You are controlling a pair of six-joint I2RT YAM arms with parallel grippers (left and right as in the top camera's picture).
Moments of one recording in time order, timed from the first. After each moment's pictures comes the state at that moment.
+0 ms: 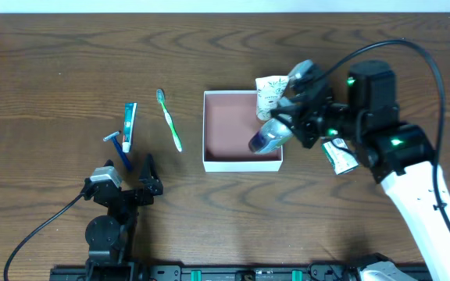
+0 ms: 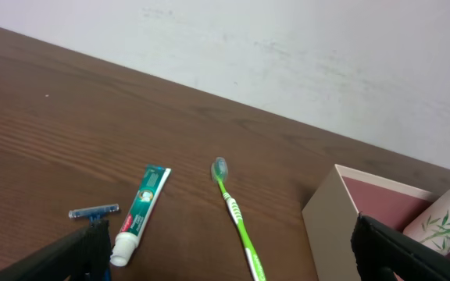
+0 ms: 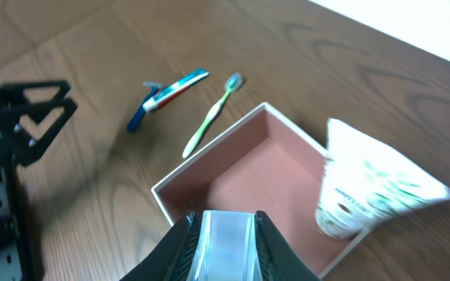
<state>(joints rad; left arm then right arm) -0.03 0.02 0.02 -0.12 -0.02 -0.34 0.30 1.27 1.18 -0.61 -0.62 -0.19</state>
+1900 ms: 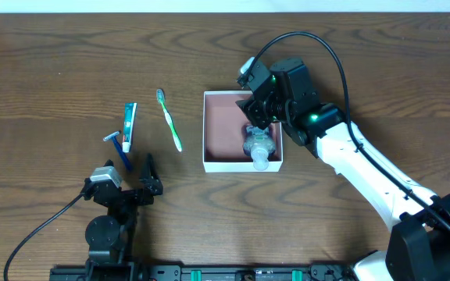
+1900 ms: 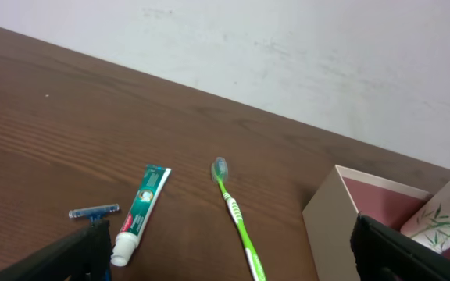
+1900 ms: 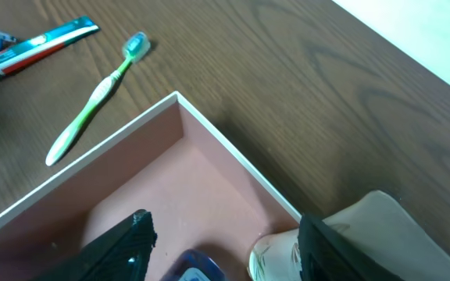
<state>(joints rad) -0.03 0.02 0.02 -0.12 -0.02 -0.34 0.49 1.63 1.18 -0.27 -0.20 -0.23</state>
